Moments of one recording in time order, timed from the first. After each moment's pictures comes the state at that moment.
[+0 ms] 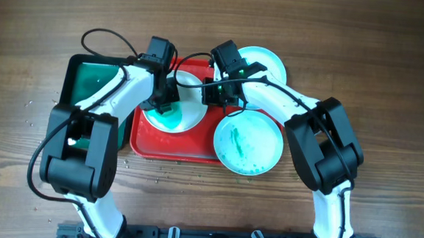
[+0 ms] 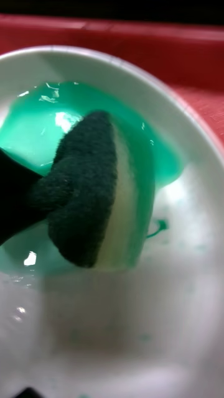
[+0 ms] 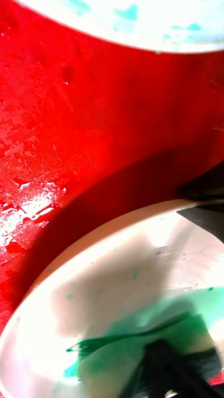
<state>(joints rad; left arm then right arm) -0.25 1.91 1.22 -0.73 -0.02 -0.51 0.56 2.17 1.48 -0.50 -0.34 0.53</state>
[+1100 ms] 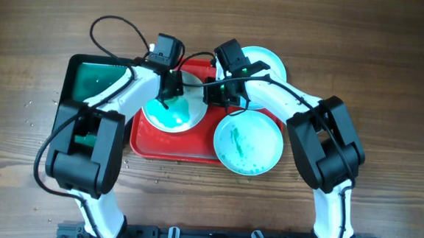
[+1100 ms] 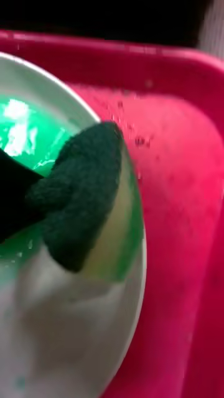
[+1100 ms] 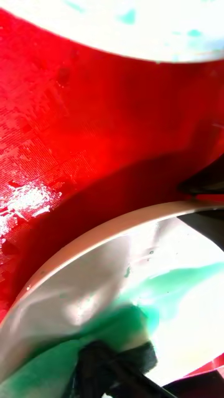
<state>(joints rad) -0.28 1.94 1.23 -0.54 -0.16 -0.40 0.54 2.17 1.48 -0.51 -0.39 0.52</state>
